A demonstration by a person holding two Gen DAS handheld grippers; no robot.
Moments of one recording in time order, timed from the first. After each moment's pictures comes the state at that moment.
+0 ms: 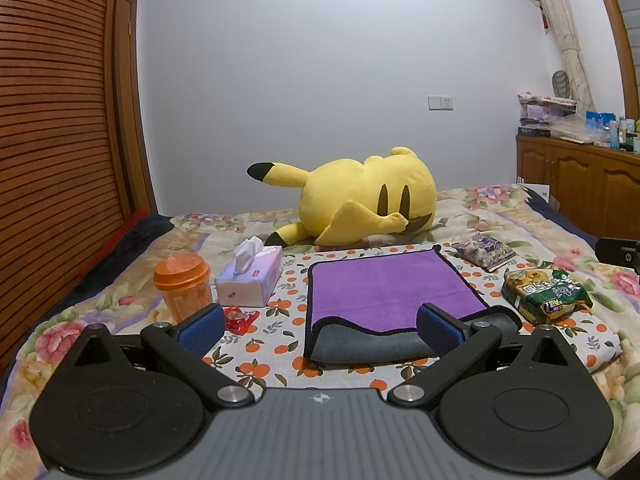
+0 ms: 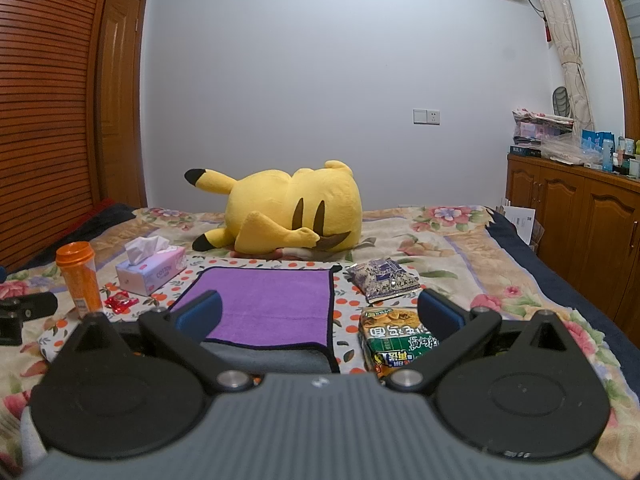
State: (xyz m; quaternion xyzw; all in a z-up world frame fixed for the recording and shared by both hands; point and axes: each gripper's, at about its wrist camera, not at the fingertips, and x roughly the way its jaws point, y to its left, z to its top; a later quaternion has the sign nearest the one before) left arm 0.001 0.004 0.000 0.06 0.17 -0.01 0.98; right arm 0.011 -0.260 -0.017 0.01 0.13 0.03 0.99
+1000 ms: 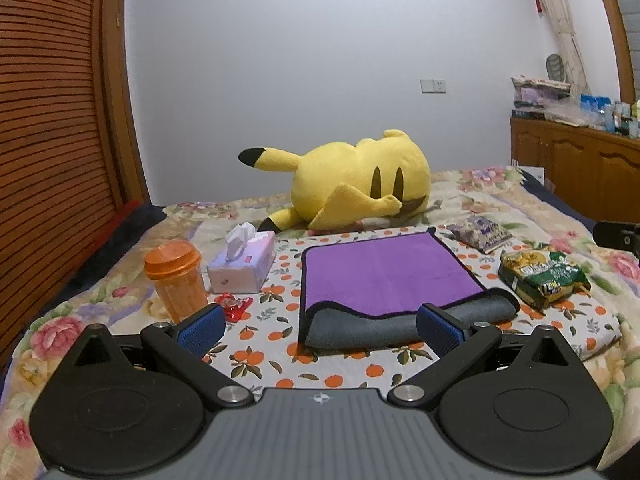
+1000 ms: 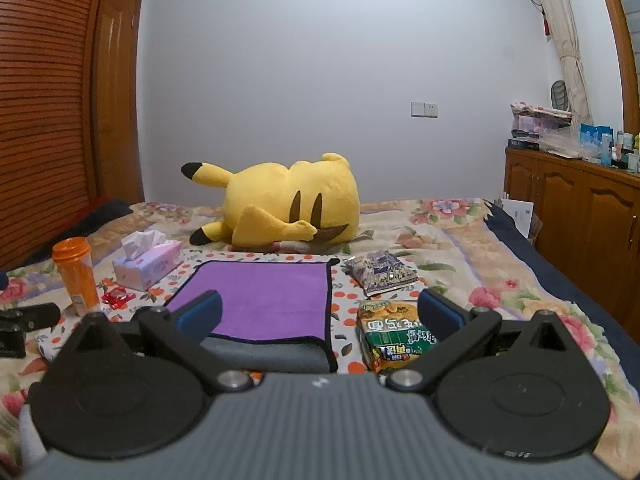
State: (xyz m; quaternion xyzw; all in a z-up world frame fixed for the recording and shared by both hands) left arm 0.005 -0.001 -0.015 0.07 0.20 -0.02 0.98; right arm 0.013 -0.262 -0.019 0.01 0.14 0.02 0.99
